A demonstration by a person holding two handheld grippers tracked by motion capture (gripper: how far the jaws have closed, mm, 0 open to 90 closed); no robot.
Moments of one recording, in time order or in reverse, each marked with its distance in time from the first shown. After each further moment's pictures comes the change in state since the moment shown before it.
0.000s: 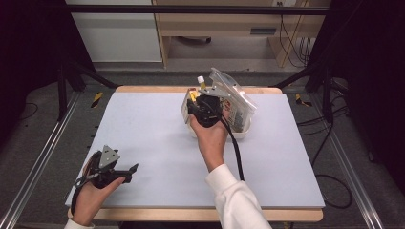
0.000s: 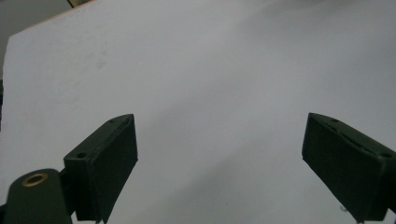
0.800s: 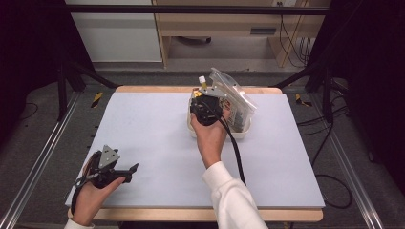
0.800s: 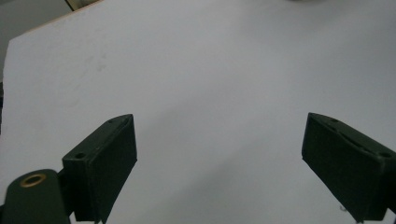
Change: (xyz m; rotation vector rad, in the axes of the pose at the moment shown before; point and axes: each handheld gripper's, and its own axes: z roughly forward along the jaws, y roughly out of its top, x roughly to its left) left arm -0.001 0.001 0.000 -0.007 -0.004 0.003; right arm -0.003 -0.006 0.017 0.012 -0.125 -0.023
